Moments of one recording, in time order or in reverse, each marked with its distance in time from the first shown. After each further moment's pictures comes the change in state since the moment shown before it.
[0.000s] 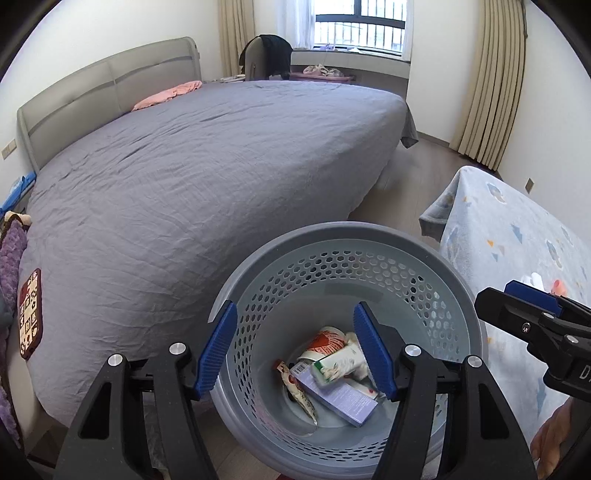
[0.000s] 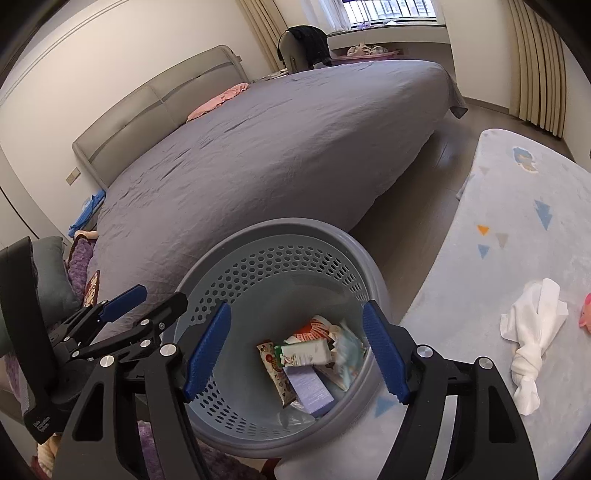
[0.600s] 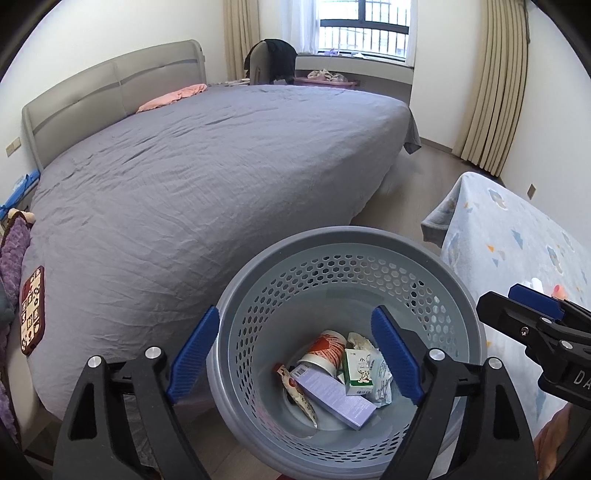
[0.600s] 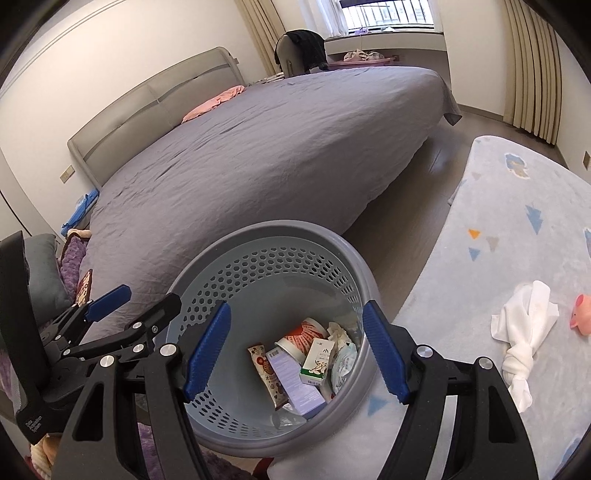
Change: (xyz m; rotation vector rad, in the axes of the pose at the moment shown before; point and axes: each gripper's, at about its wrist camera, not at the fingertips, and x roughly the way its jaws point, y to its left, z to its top) left arm -0.005 0.003 -0.002 -0.015 -0.024 0.012; right arm -0.004 0.002 -0.001 -0.014 -0.022 -0.039
